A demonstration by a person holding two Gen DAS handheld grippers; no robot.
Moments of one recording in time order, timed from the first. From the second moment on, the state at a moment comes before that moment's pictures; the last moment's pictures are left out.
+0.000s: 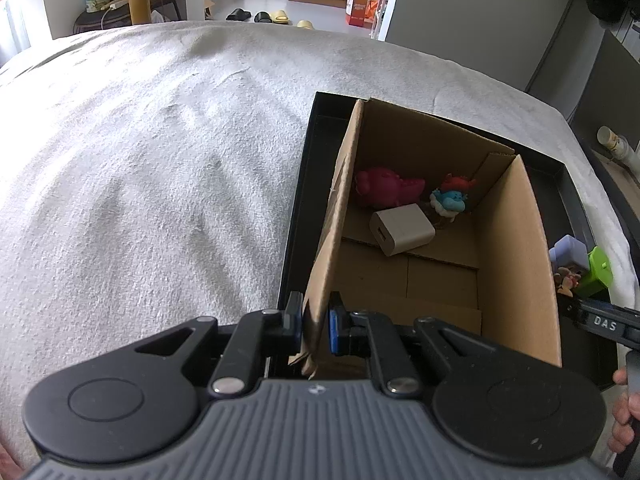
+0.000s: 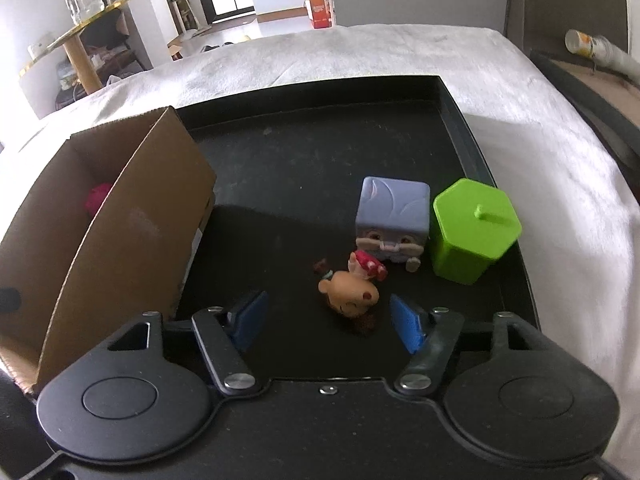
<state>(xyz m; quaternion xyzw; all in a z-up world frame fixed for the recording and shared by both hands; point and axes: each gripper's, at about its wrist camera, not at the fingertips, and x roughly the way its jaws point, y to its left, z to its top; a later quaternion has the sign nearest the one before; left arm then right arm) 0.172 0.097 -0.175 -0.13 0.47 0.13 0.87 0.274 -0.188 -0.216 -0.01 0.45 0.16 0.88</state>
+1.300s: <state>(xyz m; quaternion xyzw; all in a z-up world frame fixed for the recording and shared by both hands) 0.171 0.098 -0.174 -0.14 0.46 0.12 0.87 0.256 -0.184 -0.163 -0.05 0.42 0.19 0.89</state>
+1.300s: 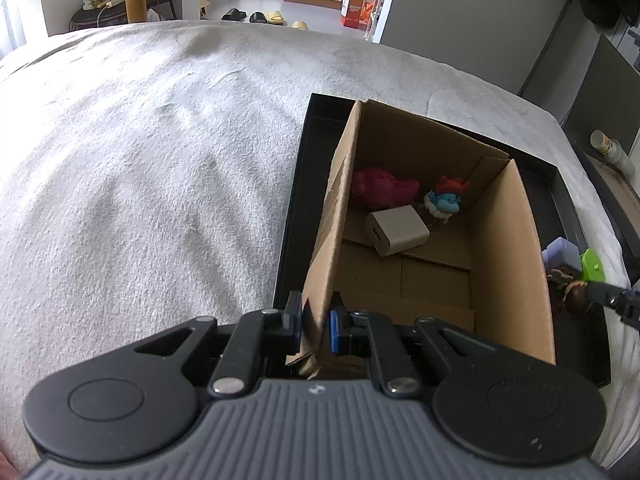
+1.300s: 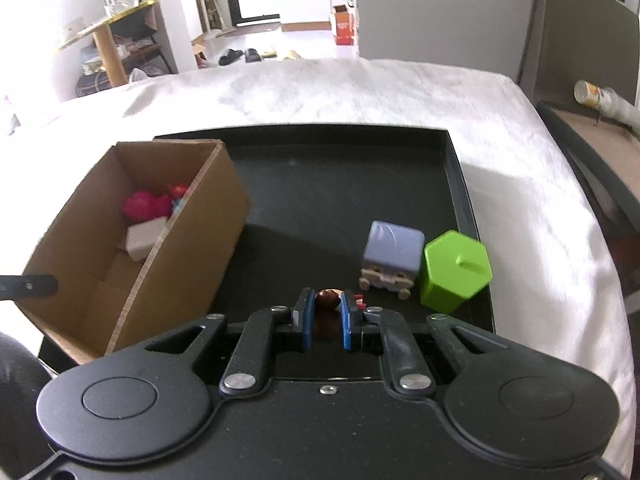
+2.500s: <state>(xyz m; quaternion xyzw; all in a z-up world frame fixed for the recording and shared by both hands) 0.166 0.109 -0.178 -0.16 0.46 0.10 0.87 0.239 -0.056 -0.101 -0.16 0.35 0.29 0.88</state>
